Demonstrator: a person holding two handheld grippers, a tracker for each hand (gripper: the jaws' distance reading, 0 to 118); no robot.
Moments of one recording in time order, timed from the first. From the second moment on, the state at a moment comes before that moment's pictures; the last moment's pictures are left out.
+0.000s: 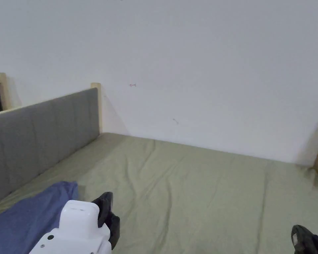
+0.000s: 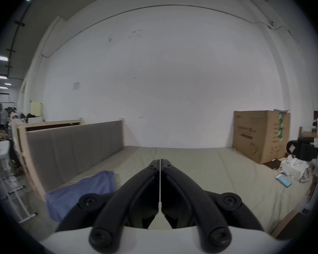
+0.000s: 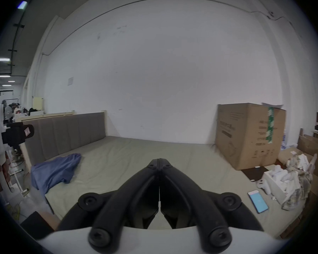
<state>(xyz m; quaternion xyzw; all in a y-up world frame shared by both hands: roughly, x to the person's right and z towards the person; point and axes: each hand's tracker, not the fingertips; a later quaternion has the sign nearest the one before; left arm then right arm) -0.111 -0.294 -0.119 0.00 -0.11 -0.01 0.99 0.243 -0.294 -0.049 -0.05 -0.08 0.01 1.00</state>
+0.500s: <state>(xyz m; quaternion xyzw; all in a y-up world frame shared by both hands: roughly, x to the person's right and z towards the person) -0.284 -0.321 -0.026 -0.06 0.16 0.00 0.99 0.073 -0.298 -0.109 -0.04 0.17 0.04 0.98</state>
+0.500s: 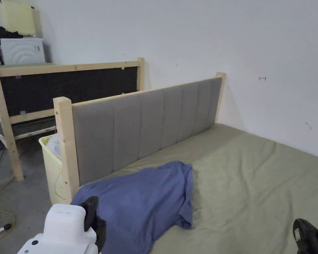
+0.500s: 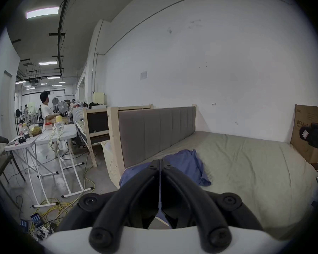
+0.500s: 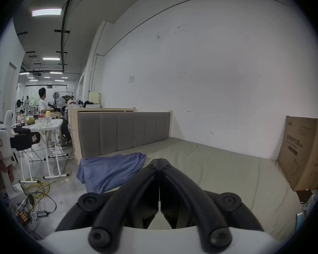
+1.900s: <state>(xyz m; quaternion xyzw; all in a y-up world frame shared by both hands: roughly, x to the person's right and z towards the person) -0.234 -0.496 -0.572 -0.40 0.03 -0.05 0.91 0.172 -0.410 -0.241 -0.19 0.11 0.04 0.97</state>
